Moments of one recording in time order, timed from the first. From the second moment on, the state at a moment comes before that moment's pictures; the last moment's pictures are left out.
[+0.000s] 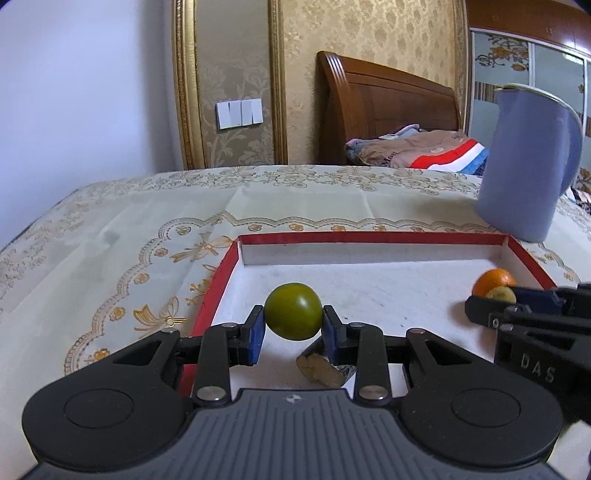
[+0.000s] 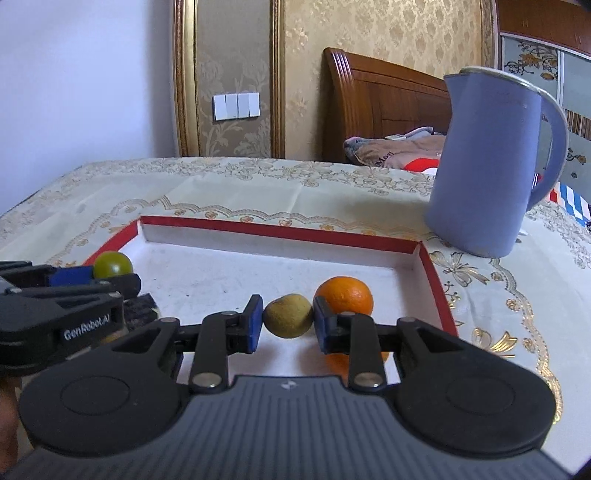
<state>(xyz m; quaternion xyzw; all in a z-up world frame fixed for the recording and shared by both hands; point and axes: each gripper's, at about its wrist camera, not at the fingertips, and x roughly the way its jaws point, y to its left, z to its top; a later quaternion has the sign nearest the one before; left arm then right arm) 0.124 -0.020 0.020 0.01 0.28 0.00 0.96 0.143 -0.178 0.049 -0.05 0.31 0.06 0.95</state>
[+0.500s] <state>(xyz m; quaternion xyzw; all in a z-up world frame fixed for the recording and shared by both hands) 0.156 -0.027 0.008 0.03 0.30 0.01 0.95 0.179 -0.164 0.039 -0.05 0.32 0.04 0.94</state>
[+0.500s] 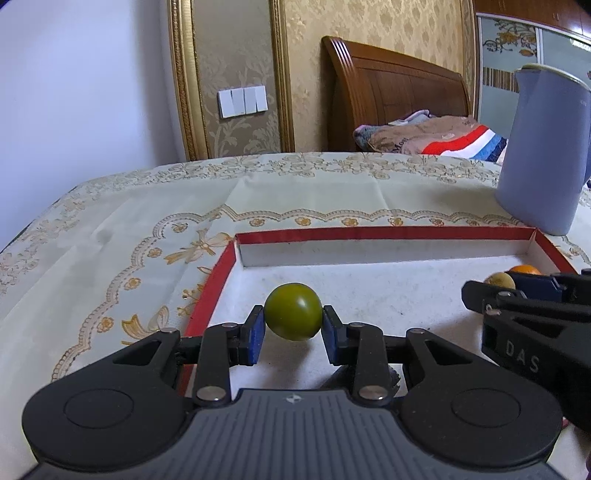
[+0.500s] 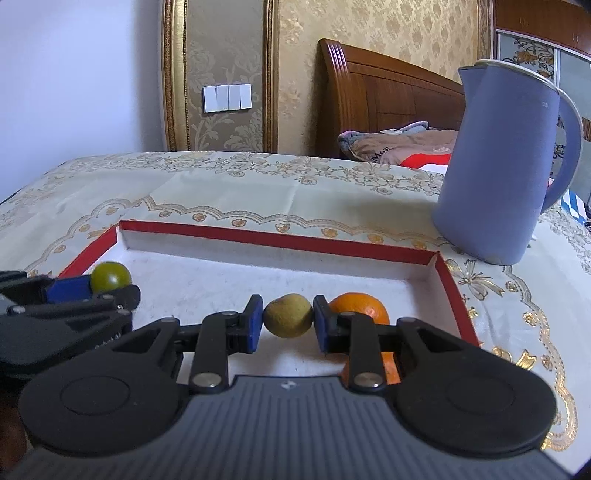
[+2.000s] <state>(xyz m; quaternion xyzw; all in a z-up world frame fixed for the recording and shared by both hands) 0.157 -0.018 0.003 0.01 0.29 0.01 0.96 0.196 -0.174 0.026 -0.02 0.34 0.03 0.94</state>
